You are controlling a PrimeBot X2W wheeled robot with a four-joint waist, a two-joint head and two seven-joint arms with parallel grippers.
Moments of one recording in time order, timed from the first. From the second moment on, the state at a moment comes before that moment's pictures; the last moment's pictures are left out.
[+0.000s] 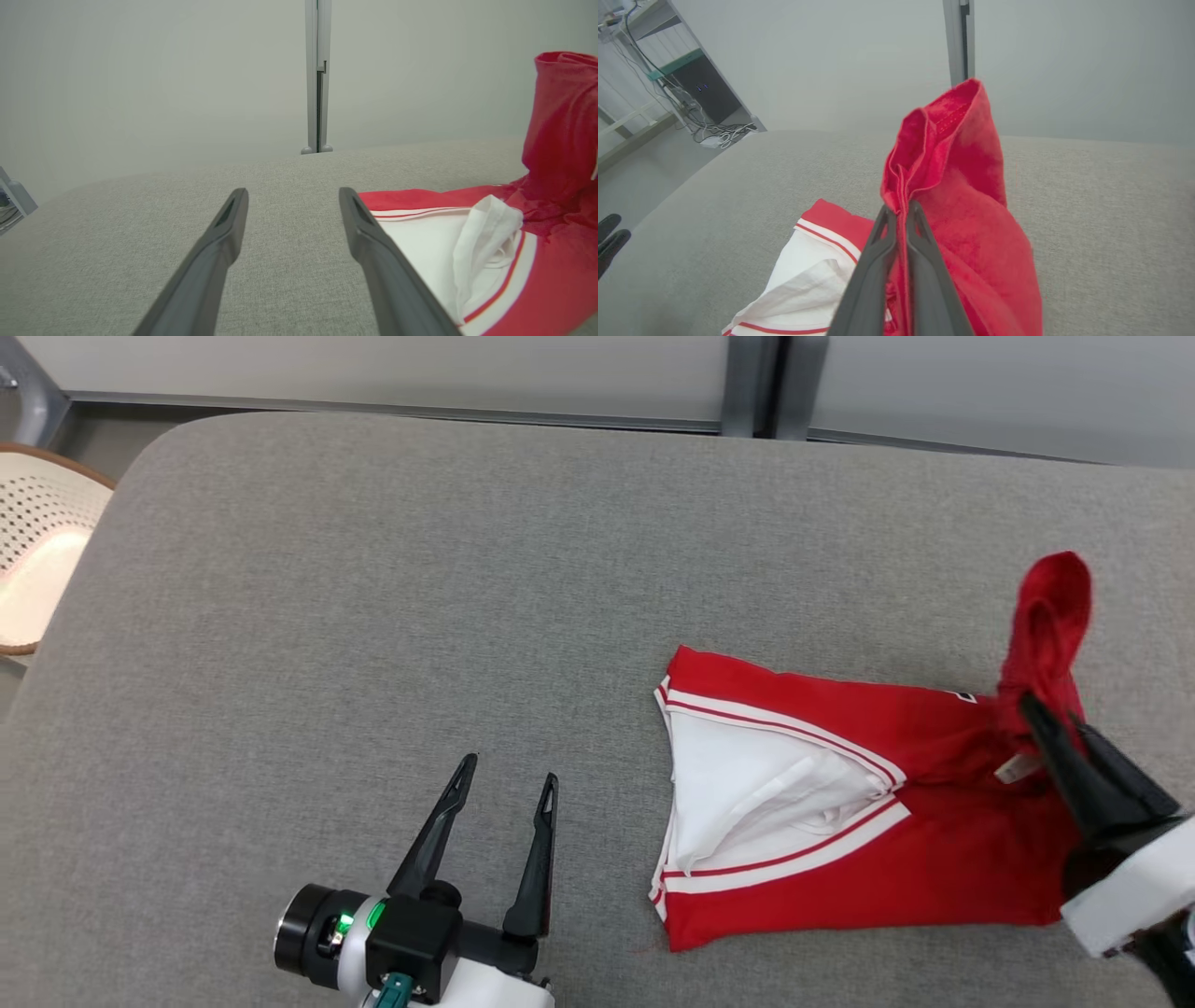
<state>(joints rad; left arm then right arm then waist) -0.02 0.05 -0.39 0.02 -0.09 0.14 -0.26 -0.01 -0.38 0.00 -0.28 0.60 0.13 0.43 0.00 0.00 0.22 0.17</state>
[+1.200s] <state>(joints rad) 0.00 0.05 -0.40 0.02 -0.15 0.18 -0.26 -0.07 -0.19 0.10 -0.21 0.63 0.13 0.26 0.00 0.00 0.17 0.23</state>
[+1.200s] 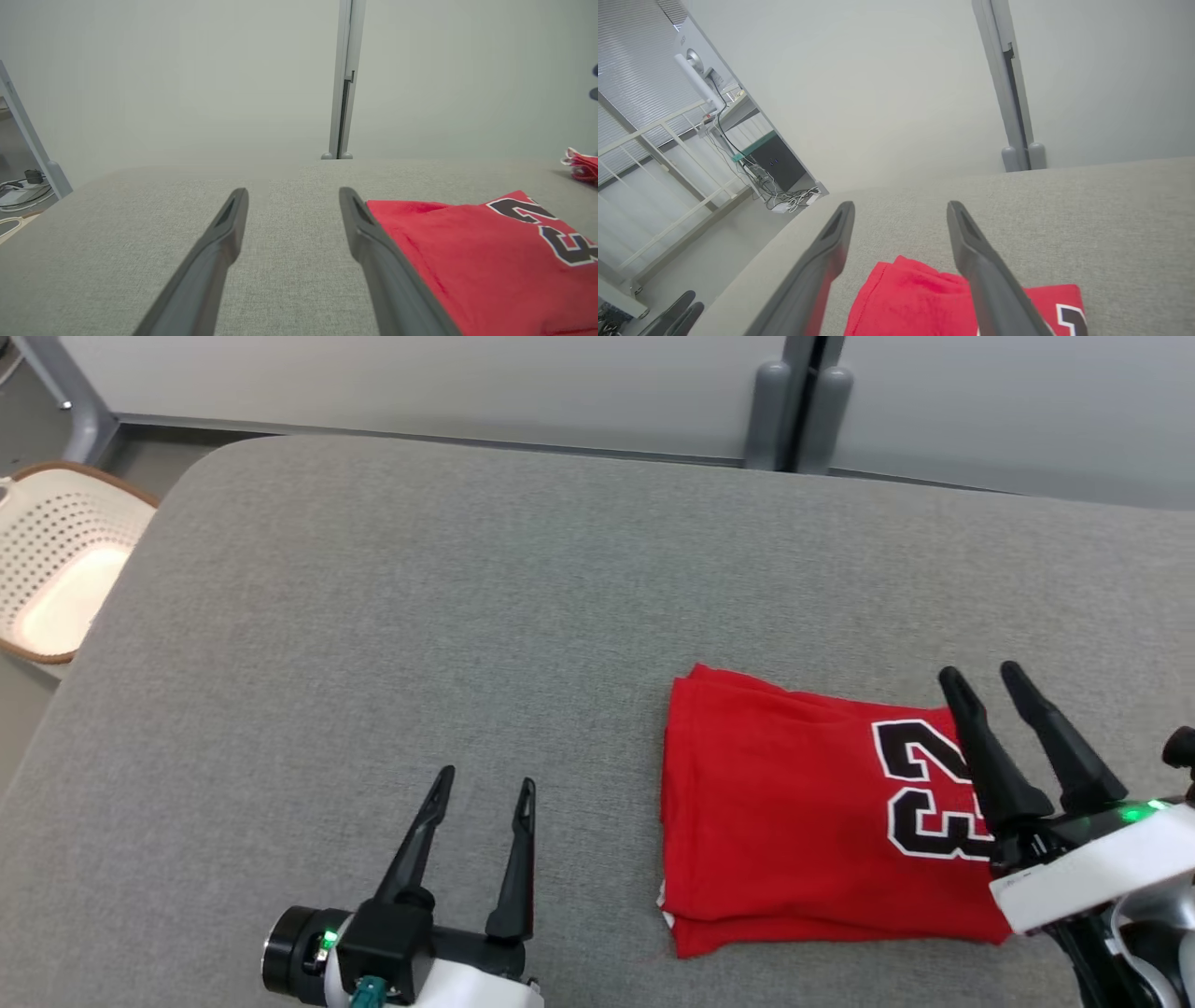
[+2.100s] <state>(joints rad) 0.18 0.05 -0.22 -0.02 -0.14 0.14 -0.26 0.10 -0.14 0.10 0.19 0.20 0.13 -0.26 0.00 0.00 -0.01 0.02</state>
